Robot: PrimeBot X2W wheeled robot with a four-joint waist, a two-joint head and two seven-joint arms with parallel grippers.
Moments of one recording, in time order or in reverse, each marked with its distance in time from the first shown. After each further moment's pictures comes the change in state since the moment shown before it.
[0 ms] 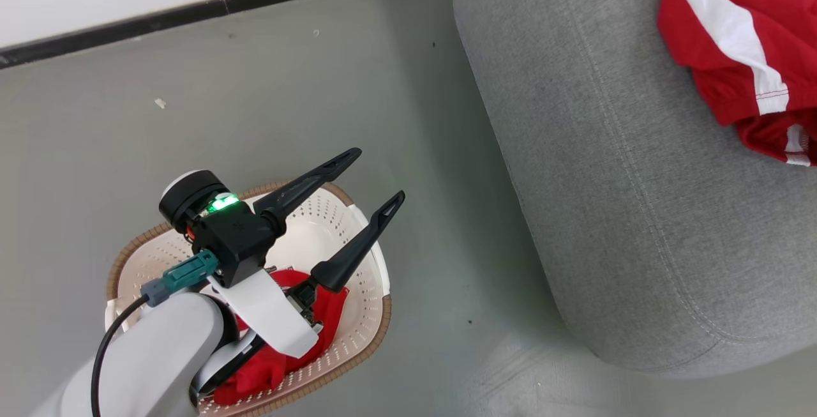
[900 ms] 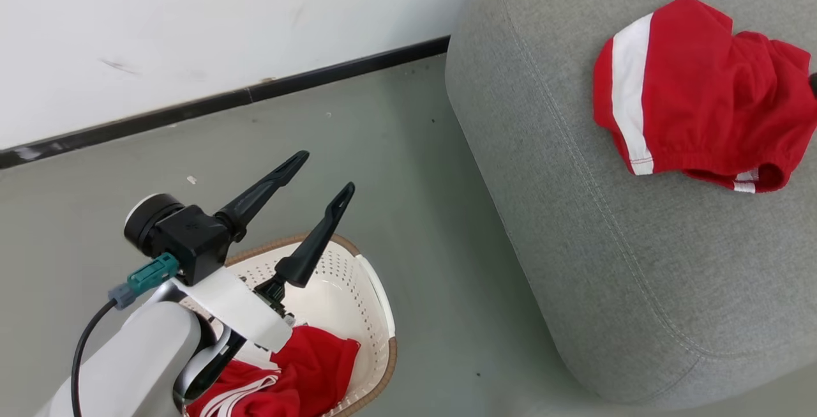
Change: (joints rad) left arm 0.068 -0.013 0.072 0.111 -0.045 0.038 -0.069; right arm 0.100 -0.121 0.082 -0.262 0.160 0.000 -0.095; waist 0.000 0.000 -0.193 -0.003
